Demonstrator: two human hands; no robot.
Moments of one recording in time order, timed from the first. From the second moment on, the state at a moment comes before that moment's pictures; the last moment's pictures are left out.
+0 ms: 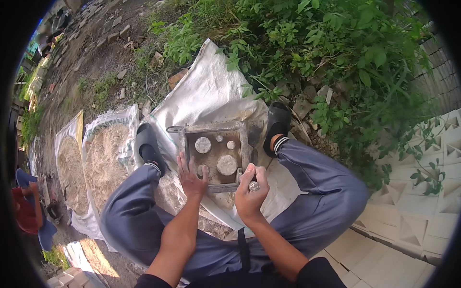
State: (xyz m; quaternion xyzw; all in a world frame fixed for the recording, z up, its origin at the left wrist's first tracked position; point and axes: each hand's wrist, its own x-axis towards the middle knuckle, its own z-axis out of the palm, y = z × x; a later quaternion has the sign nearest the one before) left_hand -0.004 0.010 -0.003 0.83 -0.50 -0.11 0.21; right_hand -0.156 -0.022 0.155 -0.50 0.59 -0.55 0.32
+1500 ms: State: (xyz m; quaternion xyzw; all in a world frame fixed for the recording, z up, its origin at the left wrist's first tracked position) left_hand -0.003 0.009 -0.003 0.84 -0.50 -0.11 0.20; right_hand -0.157 -0.016 0.186 -0.49 0.58 -0.42 0.49
